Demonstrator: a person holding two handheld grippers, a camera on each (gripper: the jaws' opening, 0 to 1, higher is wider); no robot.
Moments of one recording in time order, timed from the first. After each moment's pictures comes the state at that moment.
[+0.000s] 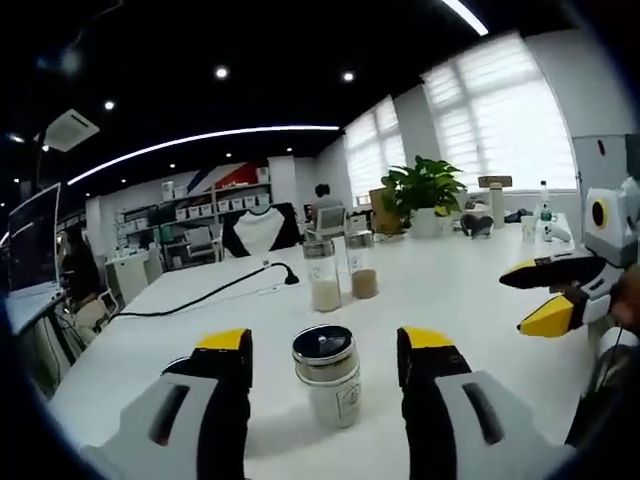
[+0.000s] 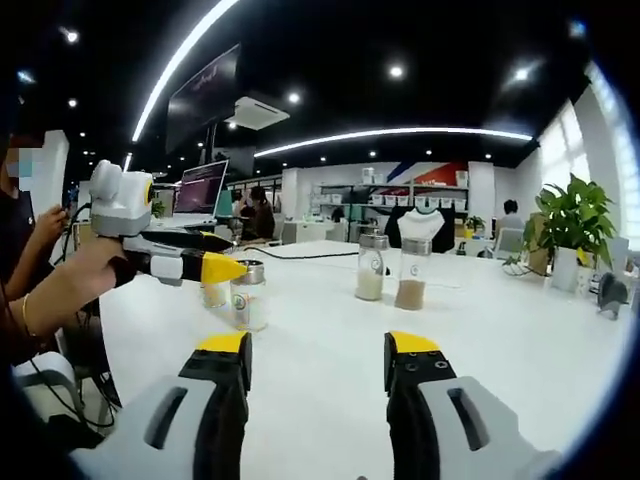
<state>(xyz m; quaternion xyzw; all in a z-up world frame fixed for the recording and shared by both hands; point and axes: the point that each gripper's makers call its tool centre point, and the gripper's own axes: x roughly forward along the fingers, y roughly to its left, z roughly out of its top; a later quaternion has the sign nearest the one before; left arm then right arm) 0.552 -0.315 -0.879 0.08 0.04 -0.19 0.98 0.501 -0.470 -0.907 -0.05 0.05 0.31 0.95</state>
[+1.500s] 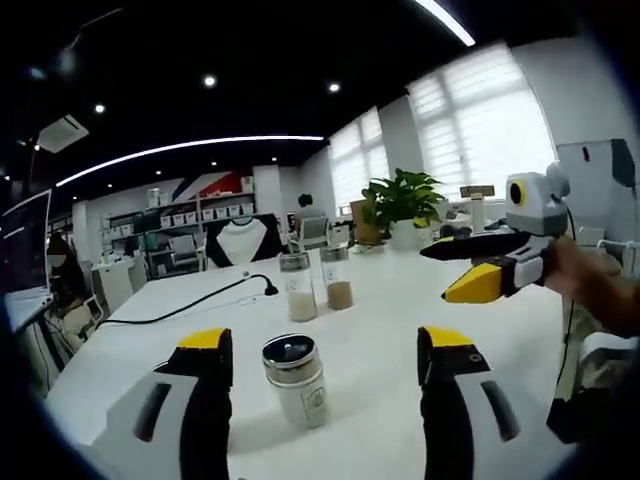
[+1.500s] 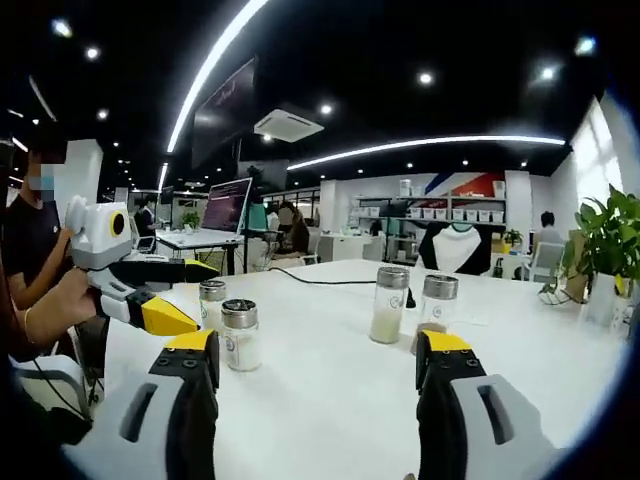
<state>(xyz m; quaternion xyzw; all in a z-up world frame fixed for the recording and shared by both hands) 0.524 -0.335 -0.866 0.05 0.02 -0.23 0.97 0.555 -0.455 -0.861 -0.05 0.02 0.40 0.91</state>
